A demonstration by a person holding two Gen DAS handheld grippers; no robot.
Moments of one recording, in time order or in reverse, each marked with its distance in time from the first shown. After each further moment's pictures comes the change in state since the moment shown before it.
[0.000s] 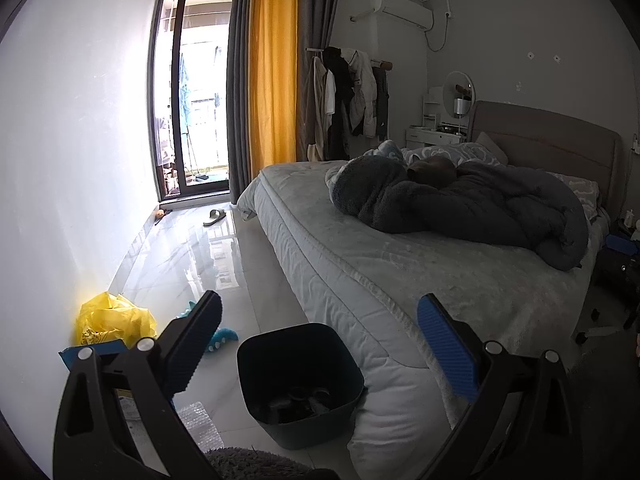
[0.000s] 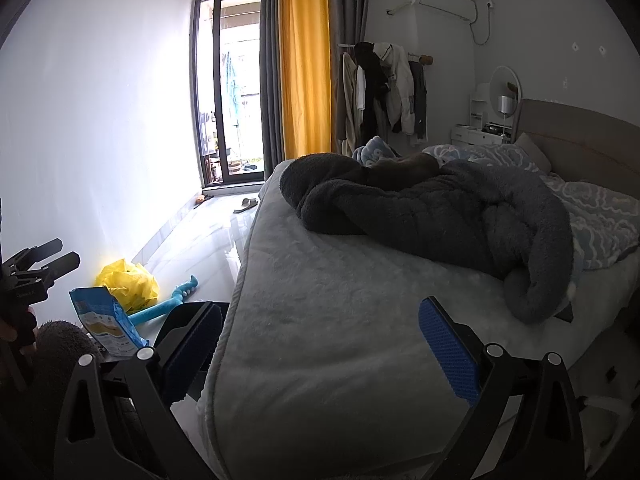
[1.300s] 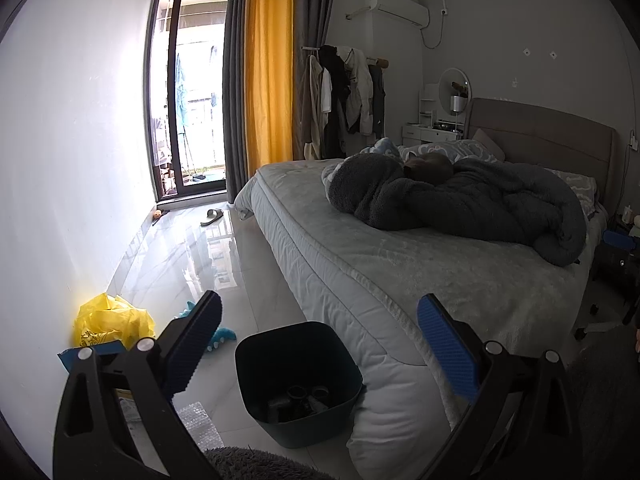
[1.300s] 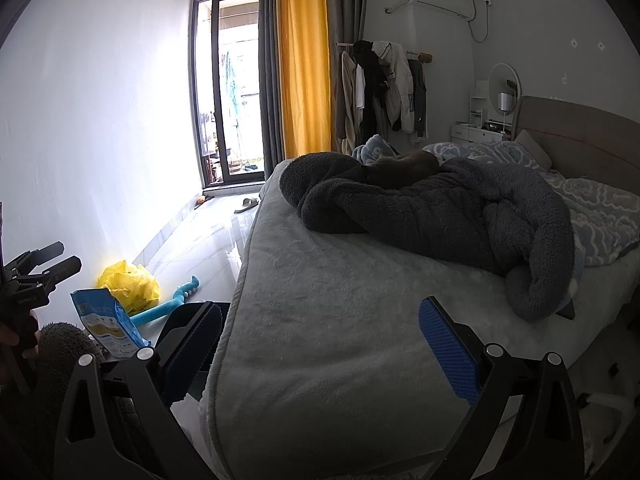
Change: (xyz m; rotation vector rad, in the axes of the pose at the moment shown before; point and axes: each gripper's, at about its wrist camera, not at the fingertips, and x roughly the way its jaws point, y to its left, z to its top) left arm 0.001 -0.001 -0.001 0.017 0.005 -0.009; right arm 0.000 0.003 -0.002 0.010 0.001 0.001
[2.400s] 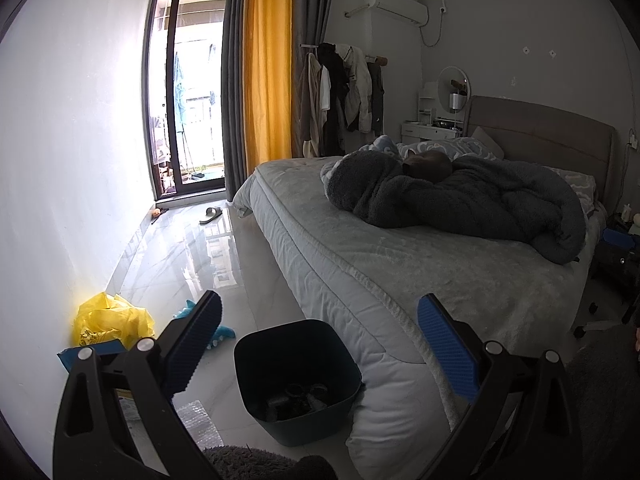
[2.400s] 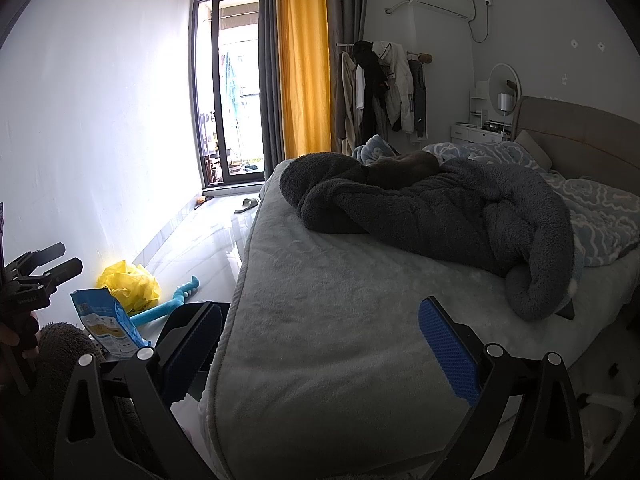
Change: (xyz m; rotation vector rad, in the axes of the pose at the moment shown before) left arm 0.000 -0.005 -0.001 0.003 0.007 0.000; right arm -0.001 0.001 0.000 0.002 0.000 -0.001
